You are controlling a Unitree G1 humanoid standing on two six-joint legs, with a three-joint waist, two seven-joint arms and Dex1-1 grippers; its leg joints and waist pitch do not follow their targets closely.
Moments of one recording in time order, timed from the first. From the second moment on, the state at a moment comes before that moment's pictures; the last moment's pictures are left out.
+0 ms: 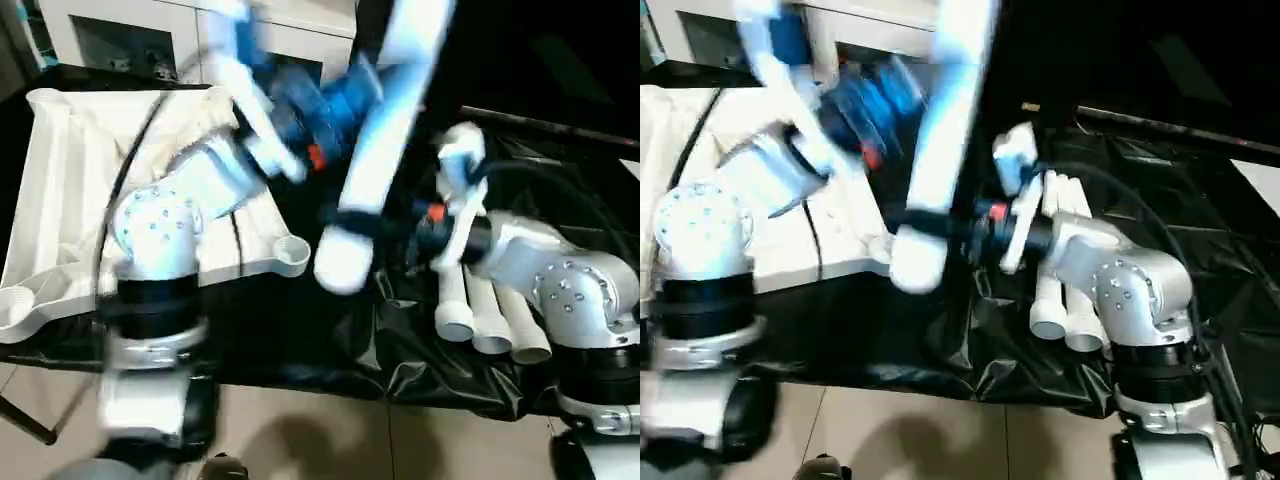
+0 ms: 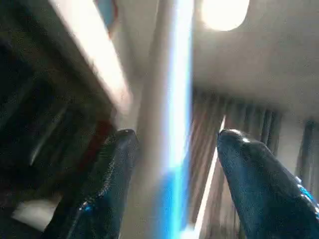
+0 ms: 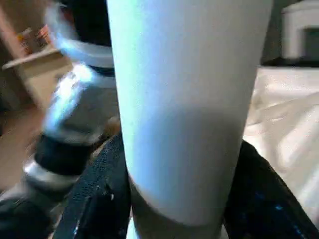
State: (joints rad) left arm -0.87 0.03 0.31 0.00 -1.02 0.80 -0.62; right arm -0.57 -0.30 -0.05 -0.10 0.79 0.83 0.80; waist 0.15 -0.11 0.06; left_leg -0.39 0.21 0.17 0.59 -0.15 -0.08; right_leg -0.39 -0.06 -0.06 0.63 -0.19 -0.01
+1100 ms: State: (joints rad) left arm -0.24 0.26 0.12 -0.10 -0.09 0.26 -0.03; right arm -0.12 -0.18 -0.03 -0.15 0.09 0.33 0.12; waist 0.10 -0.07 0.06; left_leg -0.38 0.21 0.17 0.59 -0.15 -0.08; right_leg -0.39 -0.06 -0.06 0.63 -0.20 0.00
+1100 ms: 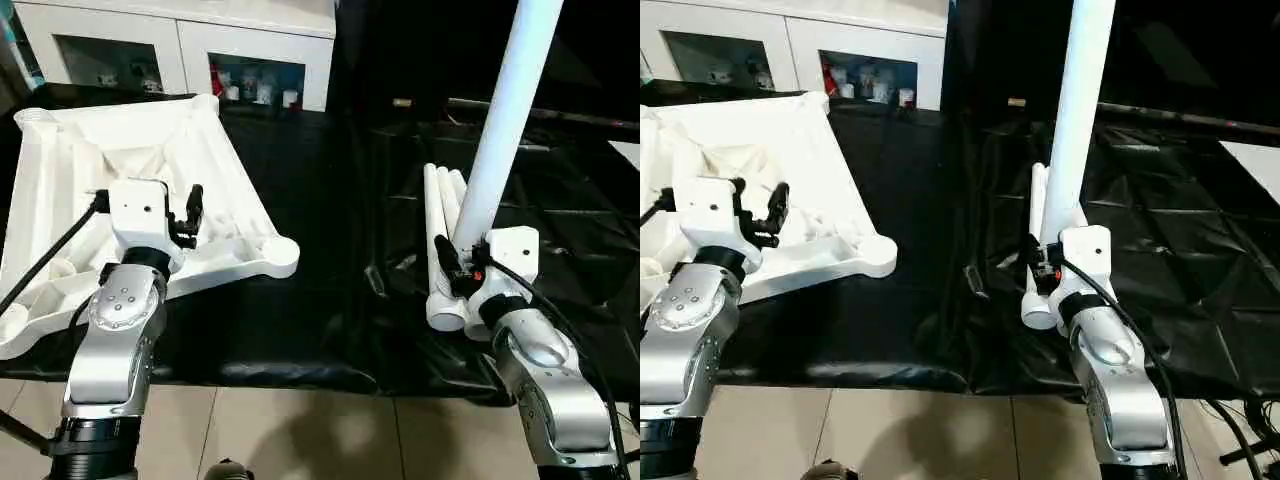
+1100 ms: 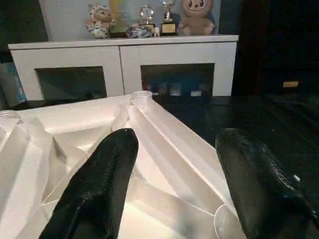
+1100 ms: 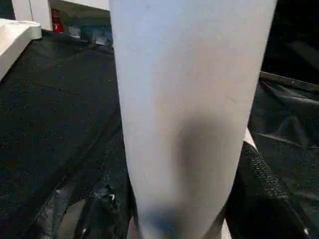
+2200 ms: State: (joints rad) left arm -0.26 0.17 -0.02 -0.02 0.00 0.19 -0.04; right arm -0.07 -0.11 -0.04 -0.15 0.24 0.27 0.24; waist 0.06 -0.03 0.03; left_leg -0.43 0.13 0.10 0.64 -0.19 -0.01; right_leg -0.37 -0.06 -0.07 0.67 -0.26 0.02
